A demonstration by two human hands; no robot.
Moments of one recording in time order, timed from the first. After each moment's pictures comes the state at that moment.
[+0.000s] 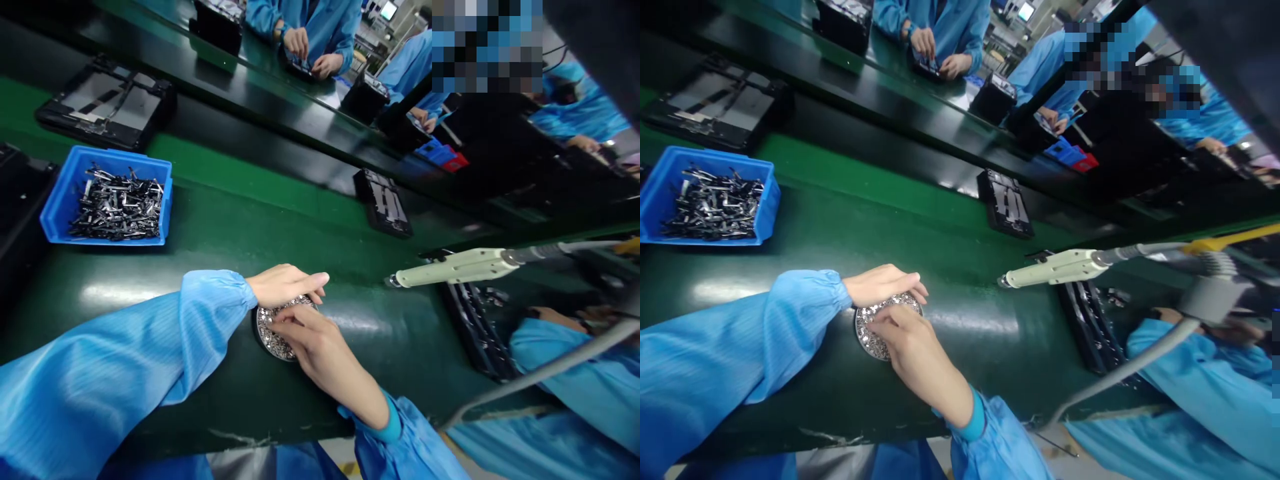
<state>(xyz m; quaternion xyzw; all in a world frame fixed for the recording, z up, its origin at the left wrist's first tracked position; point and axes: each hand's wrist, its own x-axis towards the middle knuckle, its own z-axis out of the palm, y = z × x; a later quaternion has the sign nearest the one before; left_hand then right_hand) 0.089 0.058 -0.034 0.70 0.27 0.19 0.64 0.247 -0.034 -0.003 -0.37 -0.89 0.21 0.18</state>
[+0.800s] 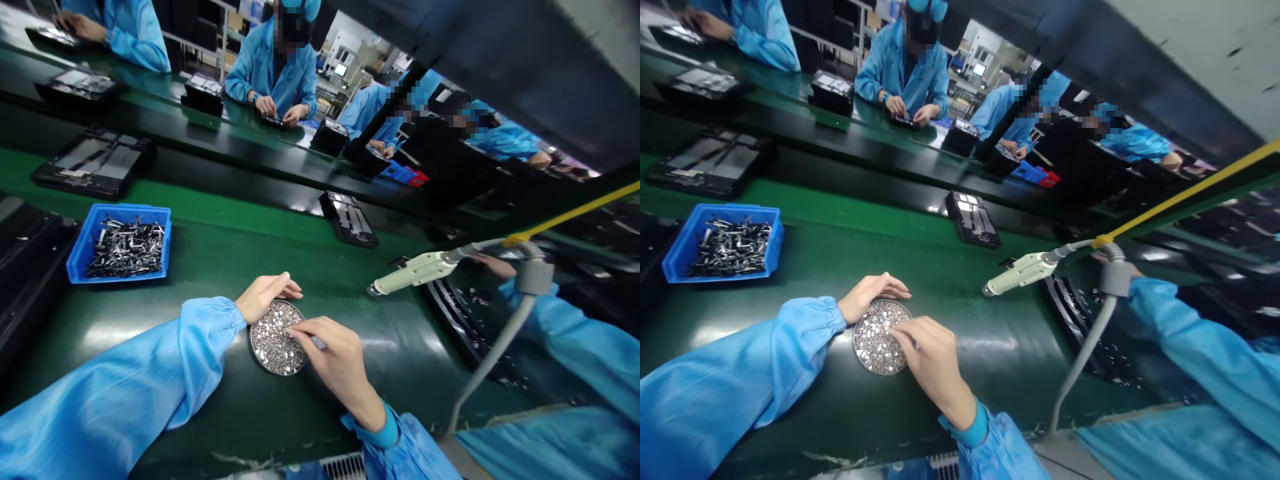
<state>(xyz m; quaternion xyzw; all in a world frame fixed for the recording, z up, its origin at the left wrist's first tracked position) 0.081 0.050 -0.047 0.54 0.31 0.37 0.69 0.267 -0.034 -0.011 -0.44 -0.83 0.09 0.33</state>
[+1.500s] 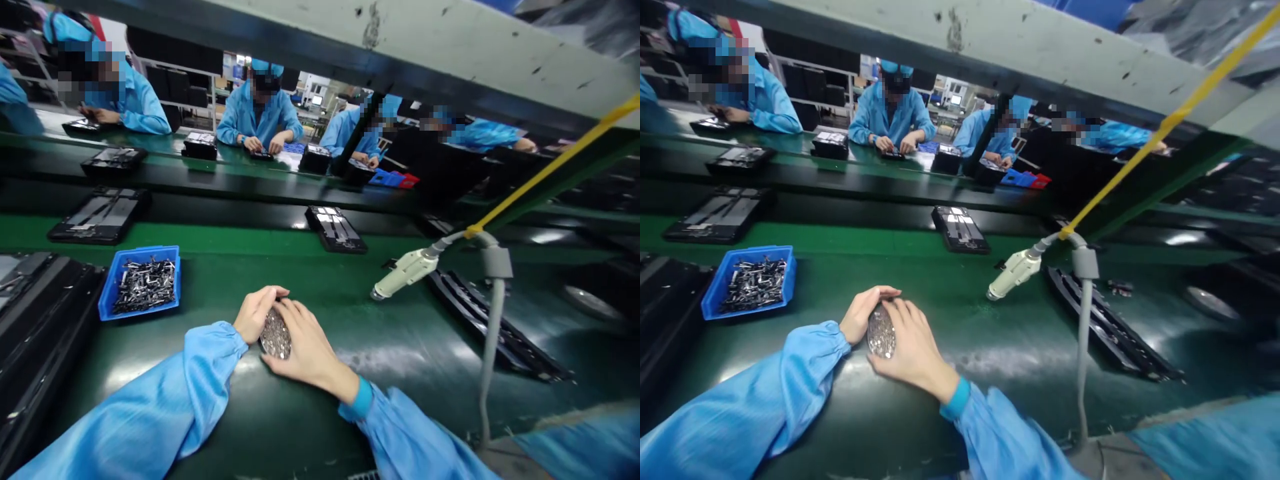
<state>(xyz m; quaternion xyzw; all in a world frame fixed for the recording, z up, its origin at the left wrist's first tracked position) 0.059 0.043 -0.047 0.61 0.39 0.45 0.52 0.230 -0.010 -0.045 -0.49 -0.84 0.13 0.20</state>
